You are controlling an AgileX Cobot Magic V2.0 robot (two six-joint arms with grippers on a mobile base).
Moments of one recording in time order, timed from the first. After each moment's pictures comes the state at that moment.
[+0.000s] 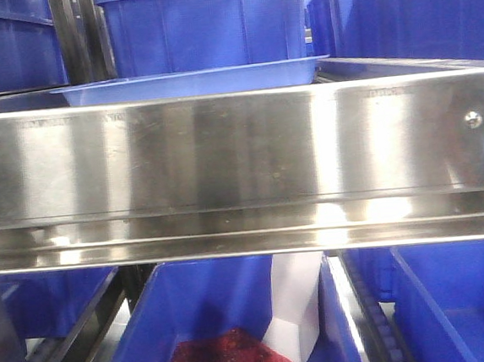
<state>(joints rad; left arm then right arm) -0.01 -0.01 0.03 -0.13 0.18 0.01 0.06 0.22 -0.24 0.01 0.21 0.03</state>
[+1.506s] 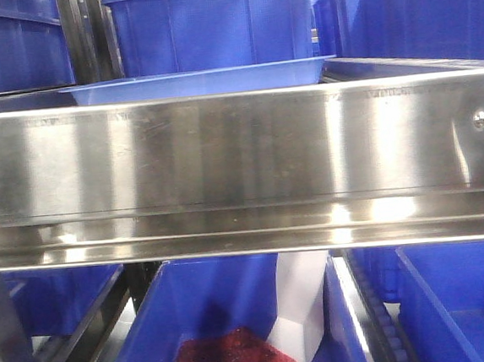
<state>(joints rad) -0.01 -0.01 0.03 -0.13 0.18 0.01 -0.07 -0.01 0.03 0.02 0.05 0.03</state>
